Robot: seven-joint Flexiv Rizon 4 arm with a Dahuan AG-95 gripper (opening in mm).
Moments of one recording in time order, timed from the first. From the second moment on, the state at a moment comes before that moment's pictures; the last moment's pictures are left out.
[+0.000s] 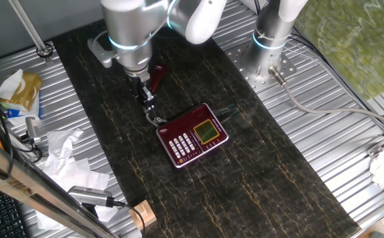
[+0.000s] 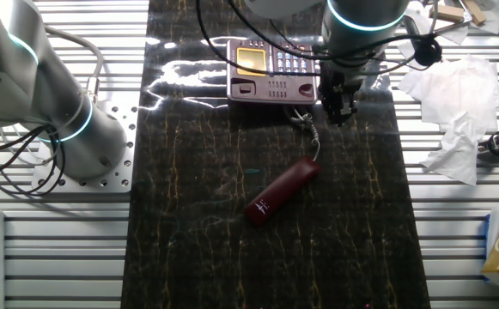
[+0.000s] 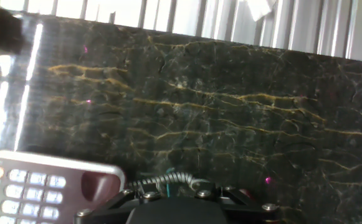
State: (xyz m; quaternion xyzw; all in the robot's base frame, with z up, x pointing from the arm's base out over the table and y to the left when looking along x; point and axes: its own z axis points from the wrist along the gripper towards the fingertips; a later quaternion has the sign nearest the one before) arm 0.515 0.026 0.122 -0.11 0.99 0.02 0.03
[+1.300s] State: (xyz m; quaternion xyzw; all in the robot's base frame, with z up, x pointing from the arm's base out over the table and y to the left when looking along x) arm 0.517 0.026 0.121 -0.10 0.99 -0.01 0.03
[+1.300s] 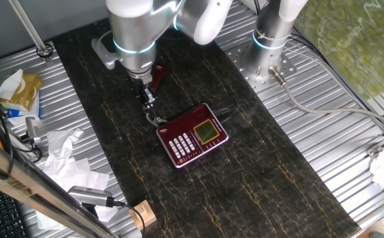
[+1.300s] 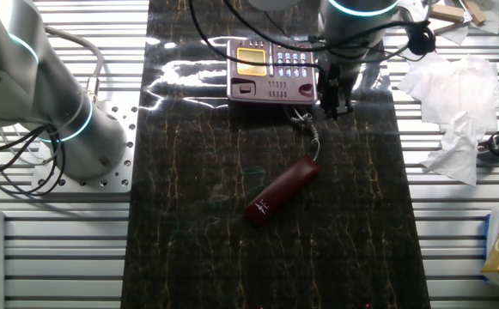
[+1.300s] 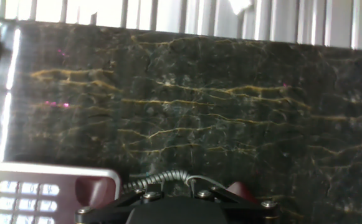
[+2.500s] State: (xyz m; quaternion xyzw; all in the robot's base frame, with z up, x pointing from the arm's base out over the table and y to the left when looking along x) arm 0.518 0.027 0.120 -0.17 0.99 0.00 0.02
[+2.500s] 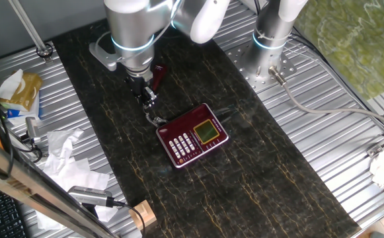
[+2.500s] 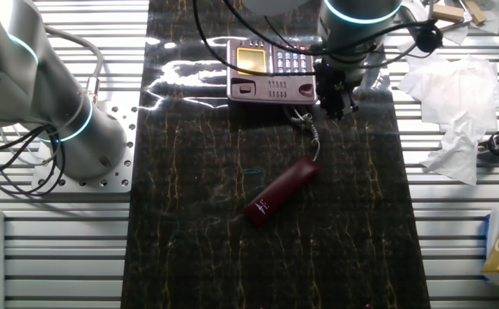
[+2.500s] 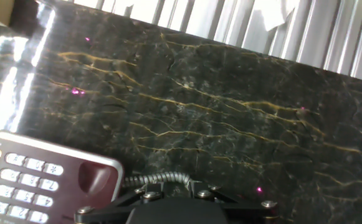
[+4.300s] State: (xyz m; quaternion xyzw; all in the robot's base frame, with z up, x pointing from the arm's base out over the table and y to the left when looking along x) arm 0.477 0.028 0.110 -0.14 0.99 0.03 -0.03
